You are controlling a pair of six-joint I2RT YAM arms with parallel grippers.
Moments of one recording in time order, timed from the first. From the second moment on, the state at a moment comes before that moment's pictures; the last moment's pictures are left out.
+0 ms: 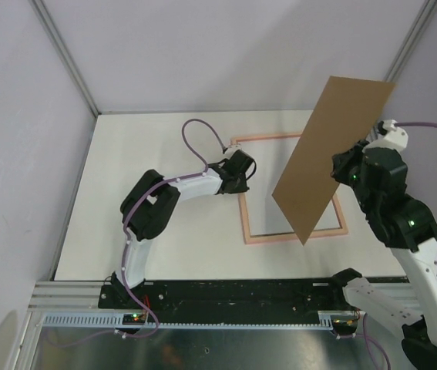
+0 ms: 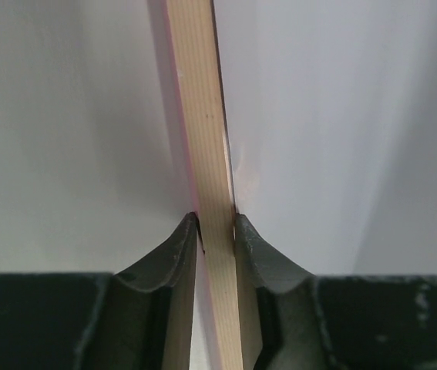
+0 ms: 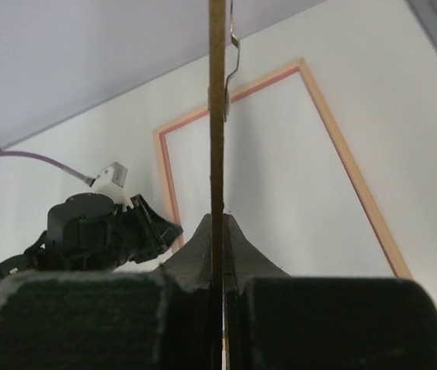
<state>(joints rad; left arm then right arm) -0.77 2.10 1.46 -0.30 -0.26 -0.77 0.43 0.83 1.30 -0.77 0.46 0.55</state>
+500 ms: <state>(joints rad) -0.45 1.75 1.04 -0.33 -0.13 -0.45 0.27 1.12 1.30 -0.64 -0.12 0.58</state>
